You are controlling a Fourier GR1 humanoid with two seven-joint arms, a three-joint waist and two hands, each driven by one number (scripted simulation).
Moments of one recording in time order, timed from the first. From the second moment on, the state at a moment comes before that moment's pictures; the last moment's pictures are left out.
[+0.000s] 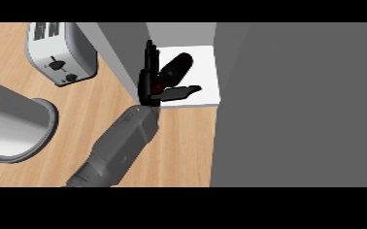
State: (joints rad) left arm -0.79 0.00 -0.38 -0.51 0.79 0.42 -0.83; right arm -0.15 -0.07 0.08 -2.40 -0.22 0.12 0.63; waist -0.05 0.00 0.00
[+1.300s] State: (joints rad) left arm -0.18 0.08 -0.84 -1.52 0.57 0.92 -0.64; right arm -0.06 -0.10 0.01 -2.42 -0.21 0.15 0.58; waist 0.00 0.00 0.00
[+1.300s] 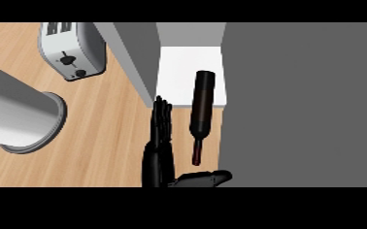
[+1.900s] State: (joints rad) left arm 0.02 0.26 -0.91 -1.82 0.49 0.88 -0.62; right arm -0.03 -0.11 0.04 -2.41 -0.24 0.22 0.61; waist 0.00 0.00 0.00
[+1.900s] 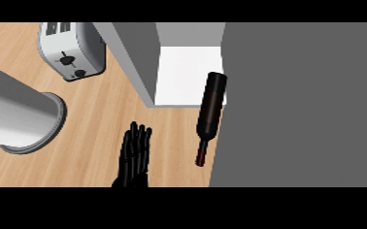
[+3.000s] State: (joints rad) left arm 0.32 0.64 -0.62 -2.14 0.65 0.60 -0.67; right arm 0.11 -0.06 0.37 -2.41 -0.28 0.31 0.69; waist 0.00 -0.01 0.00
